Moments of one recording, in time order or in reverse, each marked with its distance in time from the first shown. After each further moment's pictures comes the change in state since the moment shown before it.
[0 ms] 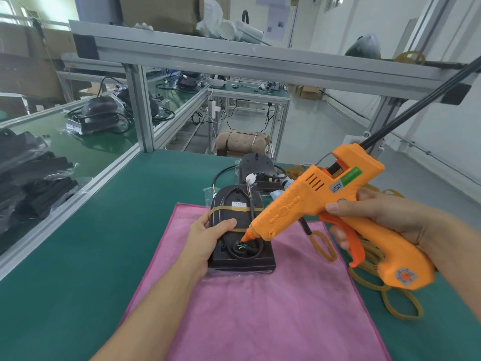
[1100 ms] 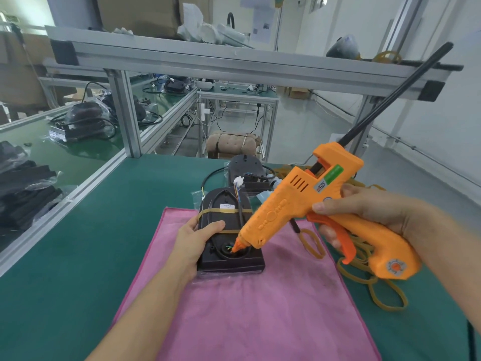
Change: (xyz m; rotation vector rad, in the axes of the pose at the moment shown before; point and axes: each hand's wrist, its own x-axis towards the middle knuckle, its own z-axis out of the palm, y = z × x) left_hand 0.000 0.001 -0.001 0.016 -0.001 -0.021; right_hand -0.005 -0.010 -0.004 0.013 -0.076 0.012
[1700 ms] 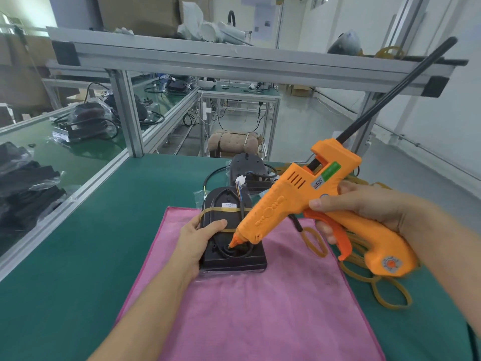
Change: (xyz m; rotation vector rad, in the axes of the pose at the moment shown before) left_hand 0.001 0.001 0.001 -0.001 0.006 -0.010; right_hand 0.004 -0.007 0.007 0.136 -0.215 -0.091
